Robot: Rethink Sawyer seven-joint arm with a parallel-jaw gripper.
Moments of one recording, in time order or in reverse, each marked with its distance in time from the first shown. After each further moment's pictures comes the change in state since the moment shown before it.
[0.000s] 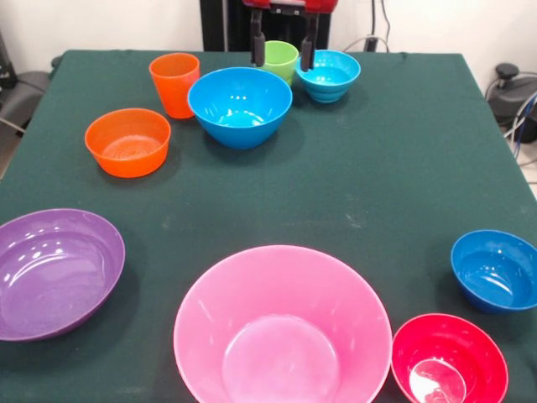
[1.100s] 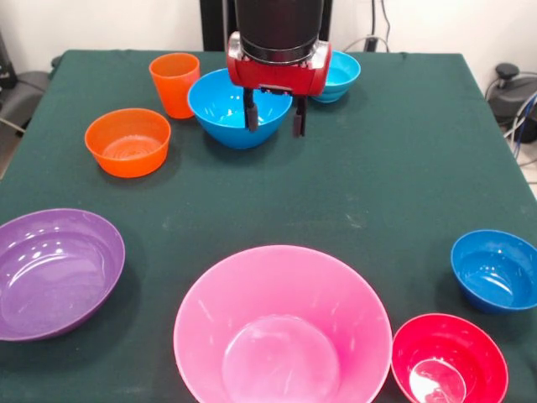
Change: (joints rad) arm 0.012 0.252 0.007 -0.301 0.000 0.215 0.000
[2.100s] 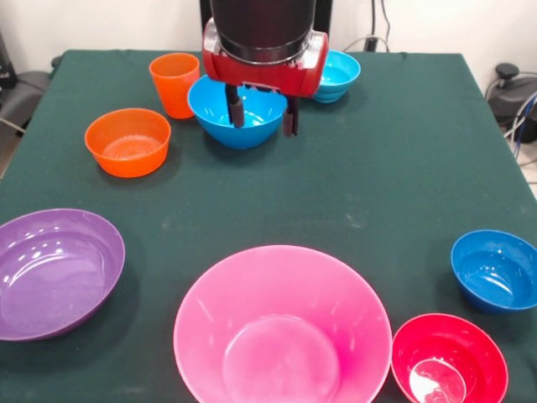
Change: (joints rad) arm 0.021 0.111 0.051 -0.404 -0.004 0.428 -0.007
